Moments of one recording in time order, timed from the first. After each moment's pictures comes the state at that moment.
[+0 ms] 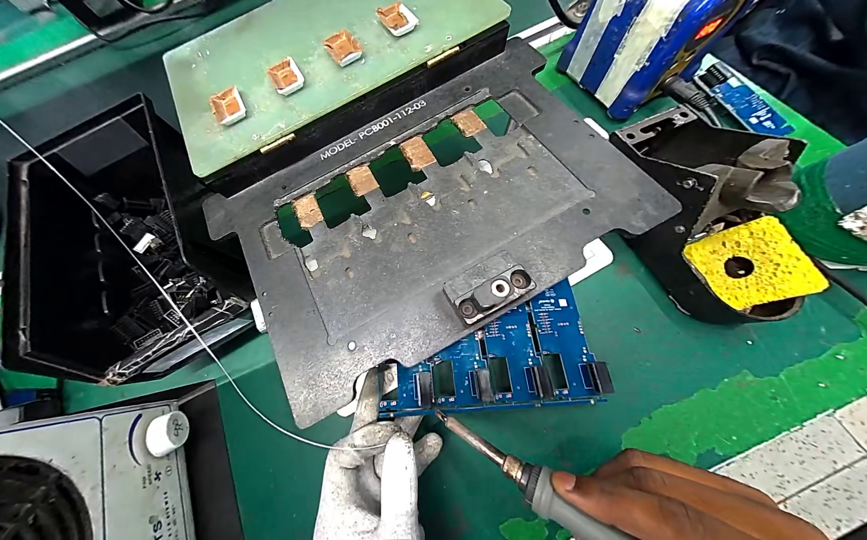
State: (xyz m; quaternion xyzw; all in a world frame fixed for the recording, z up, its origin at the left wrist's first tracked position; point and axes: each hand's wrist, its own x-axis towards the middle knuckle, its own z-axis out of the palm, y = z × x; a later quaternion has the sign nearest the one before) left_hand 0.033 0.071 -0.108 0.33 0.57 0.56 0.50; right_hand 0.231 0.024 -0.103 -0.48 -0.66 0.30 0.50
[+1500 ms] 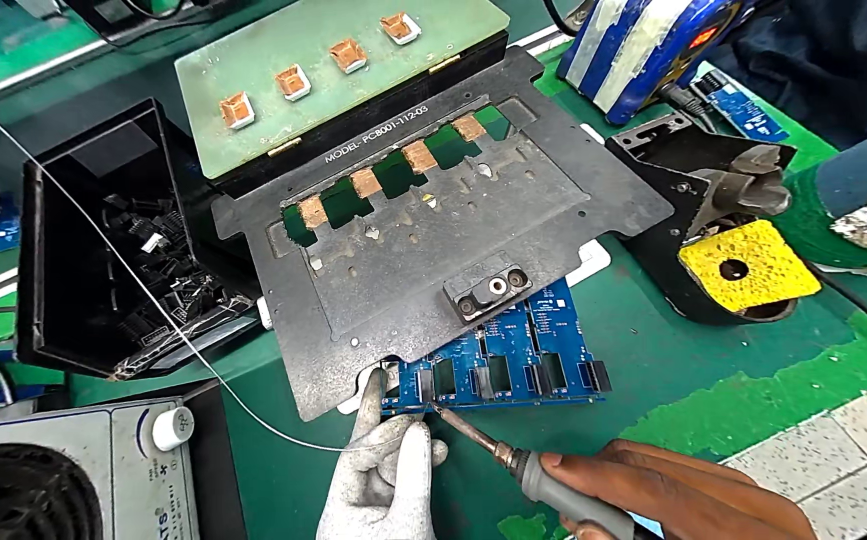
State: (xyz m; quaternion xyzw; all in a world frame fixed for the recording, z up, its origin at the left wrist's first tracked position) left_hand 0.036 0.070 -0.116 0.36 0.56 0.59 0.46; right_hand 0.230 0.030 -0.096 -0.50 -0.65 0.32 0.48
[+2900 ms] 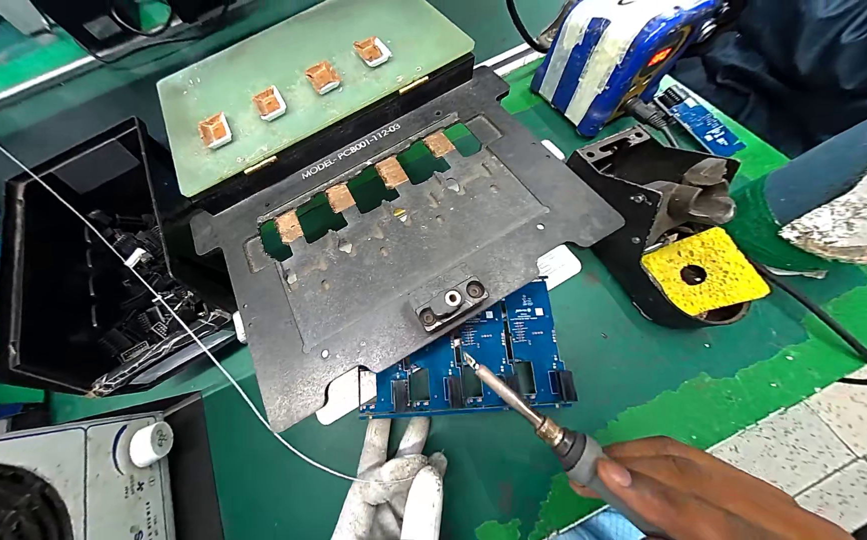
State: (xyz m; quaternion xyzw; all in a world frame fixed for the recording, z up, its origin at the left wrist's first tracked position) left_hand 0.038 0.047 -0.114 0.37 0.54 0.55 0.52; right_hand 0.257 0.019 -0.107 -0.45 -0.66 0.24 0.55
